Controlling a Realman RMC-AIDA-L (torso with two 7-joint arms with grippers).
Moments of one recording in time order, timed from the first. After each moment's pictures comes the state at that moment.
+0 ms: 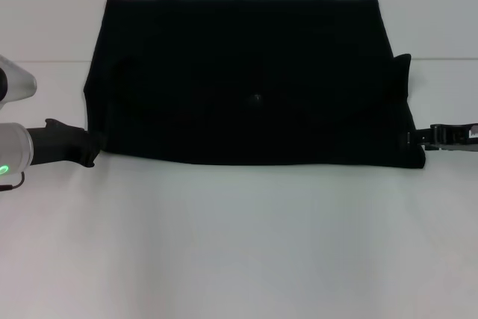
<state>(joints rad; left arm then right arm) -0.60 -2.05 0.75 0.65 2.25 0.91 -1.61 0.75 1.94 -0.71 -0.49 -2.40 -1.01 2.31</state>
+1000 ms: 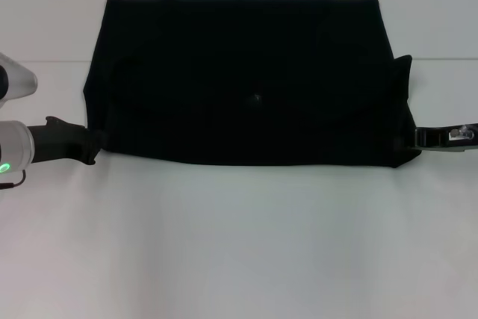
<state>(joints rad) -0.61 -2.05 0.74 0.65 2.25 0.90 -1.60 0.76 1.97 -0.72 -0.47 -2.37 -0.99 2.25</state>
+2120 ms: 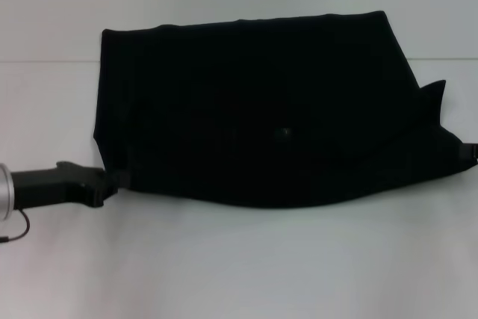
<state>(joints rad) -0.45 -2.10 0.65 0.85 2.19 1.39 -1.75 0.56 1.92 -0.60 -0.69 -2.27 -1.30 2.08</state>
